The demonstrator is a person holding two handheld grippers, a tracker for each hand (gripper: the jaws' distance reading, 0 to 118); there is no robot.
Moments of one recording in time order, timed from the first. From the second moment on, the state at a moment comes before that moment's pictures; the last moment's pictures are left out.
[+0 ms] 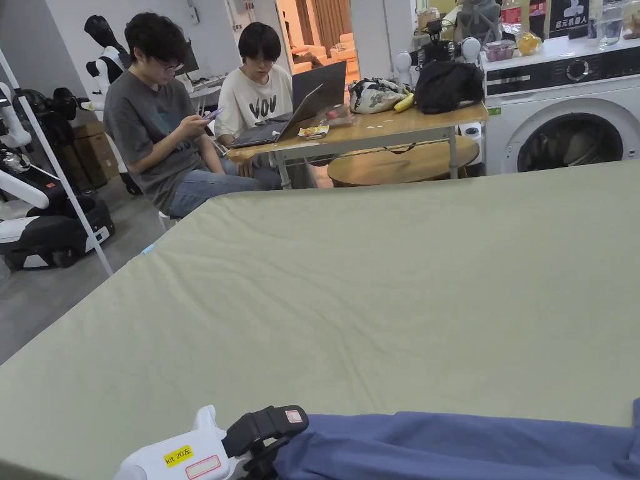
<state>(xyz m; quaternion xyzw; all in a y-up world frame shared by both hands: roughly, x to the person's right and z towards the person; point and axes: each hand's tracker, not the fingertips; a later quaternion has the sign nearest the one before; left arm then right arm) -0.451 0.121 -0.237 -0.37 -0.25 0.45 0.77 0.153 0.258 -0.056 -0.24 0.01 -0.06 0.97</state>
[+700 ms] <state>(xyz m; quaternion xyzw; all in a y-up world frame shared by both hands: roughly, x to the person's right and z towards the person) -0.390 0.291 -0.200 -0.30 -0.21 0.20 0.91 0.153 0.250 -0.045 -0.25 0.04 -0.11 0.96</state>
